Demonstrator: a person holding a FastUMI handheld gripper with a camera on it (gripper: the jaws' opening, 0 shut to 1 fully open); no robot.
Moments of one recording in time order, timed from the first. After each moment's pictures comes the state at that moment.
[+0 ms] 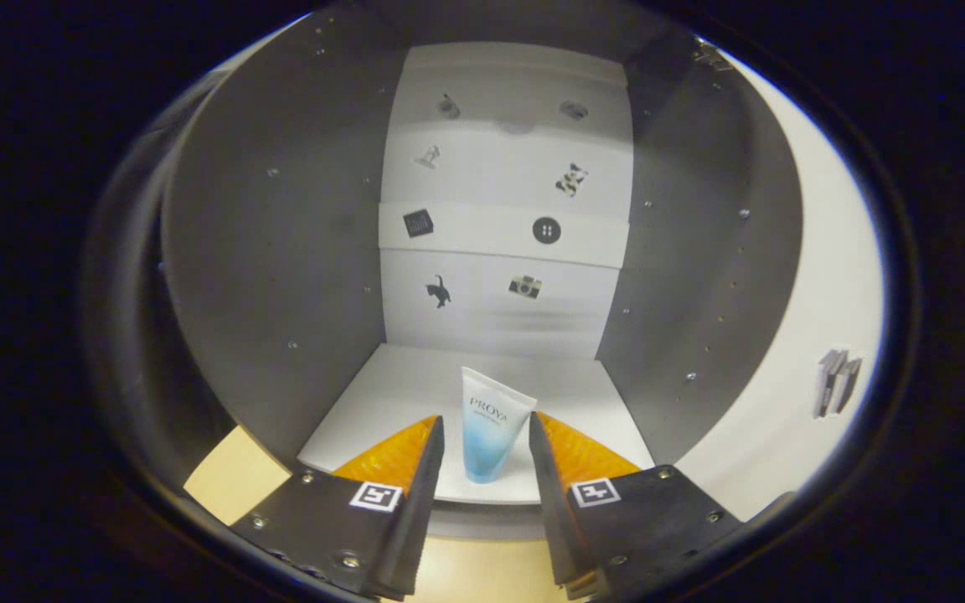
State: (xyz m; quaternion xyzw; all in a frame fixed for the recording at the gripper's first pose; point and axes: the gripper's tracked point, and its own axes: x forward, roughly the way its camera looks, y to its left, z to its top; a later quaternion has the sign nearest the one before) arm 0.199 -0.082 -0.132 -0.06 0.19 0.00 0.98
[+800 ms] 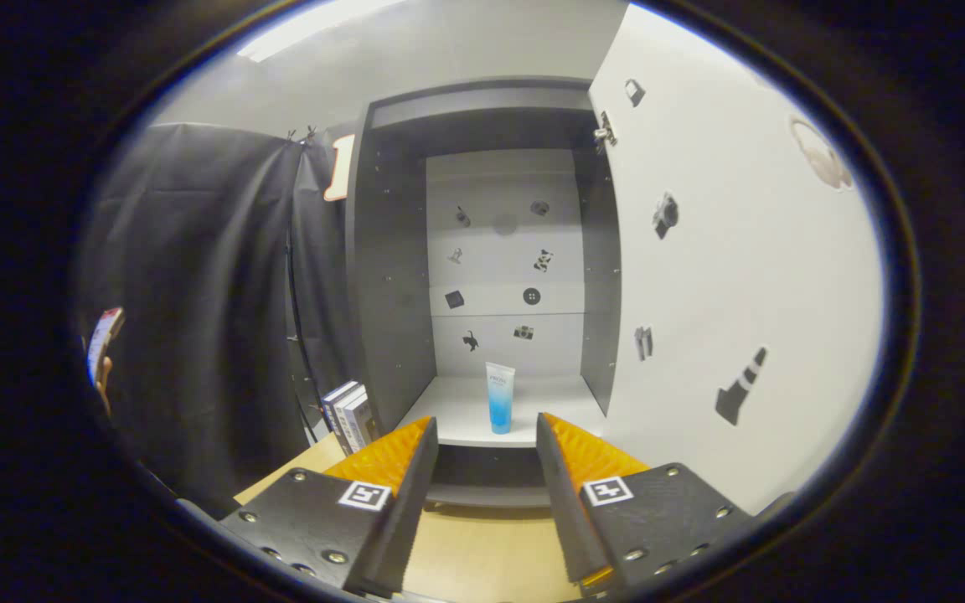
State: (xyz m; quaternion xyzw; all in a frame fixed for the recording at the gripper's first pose) arm -0.010 -0.098 -0.046 0.01 0.08 0.03 1.00
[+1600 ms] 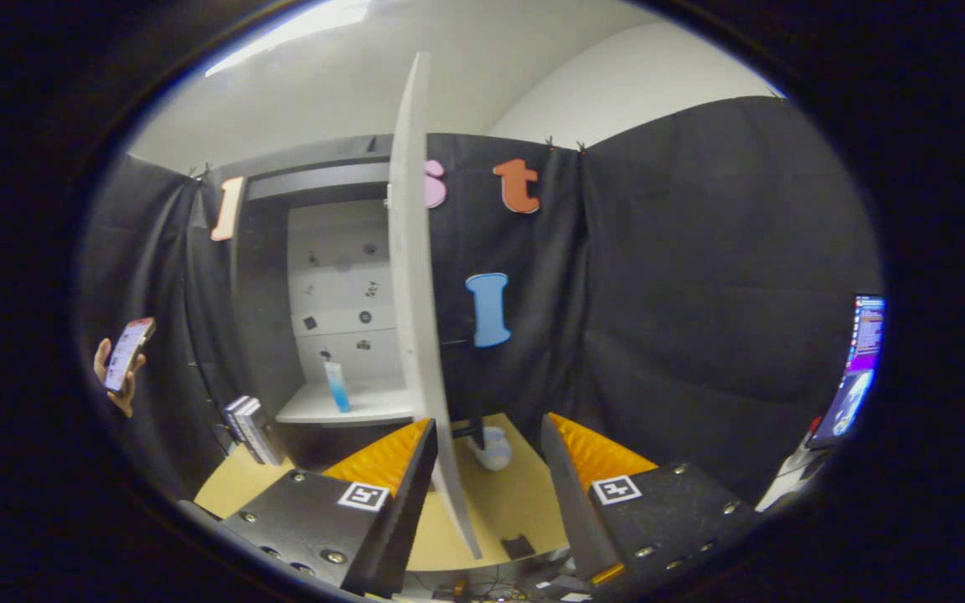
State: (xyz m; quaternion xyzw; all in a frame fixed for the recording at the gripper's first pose) arm -0.213 -0.323 -0.007 0.01 0.05 -0.22 0.97
